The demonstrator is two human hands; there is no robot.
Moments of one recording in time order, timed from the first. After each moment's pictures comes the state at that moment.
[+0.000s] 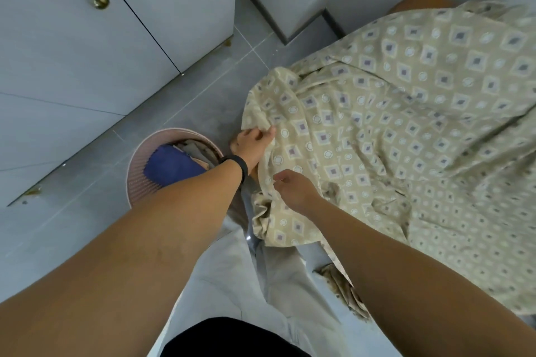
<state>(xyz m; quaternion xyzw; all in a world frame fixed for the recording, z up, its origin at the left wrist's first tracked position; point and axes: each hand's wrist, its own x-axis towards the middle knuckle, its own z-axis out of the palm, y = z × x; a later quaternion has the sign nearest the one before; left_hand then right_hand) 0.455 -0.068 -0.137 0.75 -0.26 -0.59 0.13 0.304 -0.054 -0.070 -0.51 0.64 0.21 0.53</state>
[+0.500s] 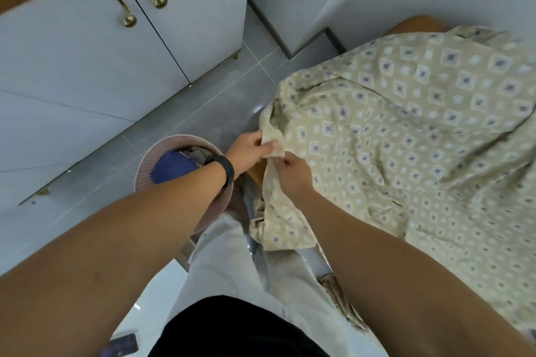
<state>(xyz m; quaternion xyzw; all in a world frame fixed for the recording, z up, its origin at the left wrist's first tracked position) 0.490 -0.061 -0.092 0.63 -0.25 -0.68 0.29 0.342 -0.071 -0.046 -0.54 0.67 0.04 0.50</state>
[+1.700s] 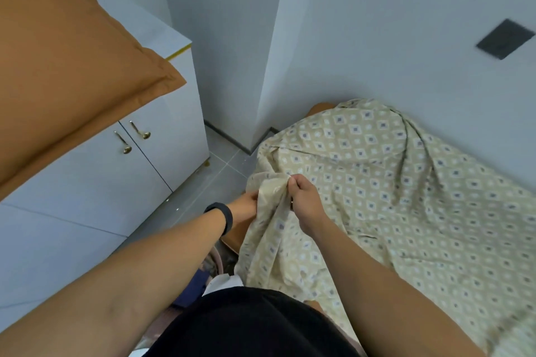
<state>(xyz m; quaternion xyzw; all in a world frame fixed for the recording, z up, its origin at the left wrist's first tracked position) 0.417 -0.057 0.077 0.60 -0.45 -0.65 0.14 0.260 -0.064 0.112 -0.43 0.66 -0.29 0.55</state>
